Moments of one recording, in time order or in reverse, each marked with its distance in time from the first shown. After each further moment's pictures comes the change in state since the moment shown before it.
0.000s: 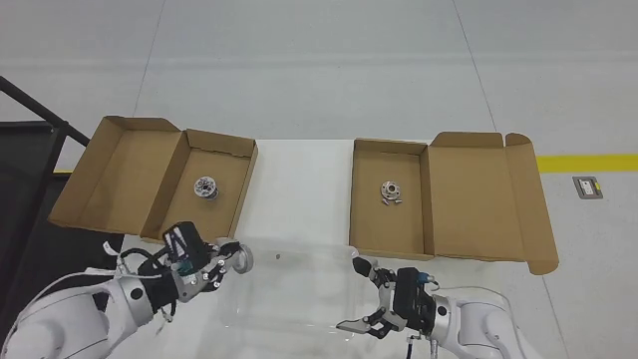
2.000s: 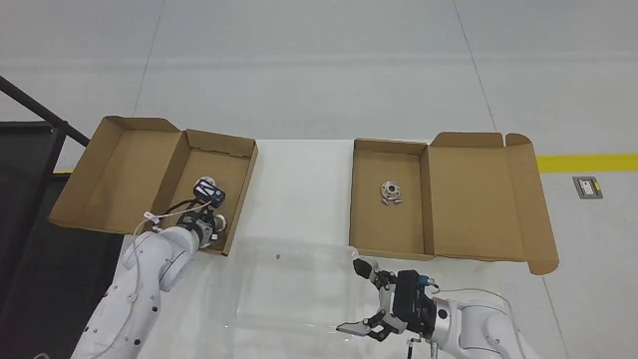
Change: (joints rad) left arm -0.563 -0.073 0.565 0.777 0.408 0.606 -0.232; right arm -0.014 0.015 -0.005 -0.014 -0.004 0.020 -0.014
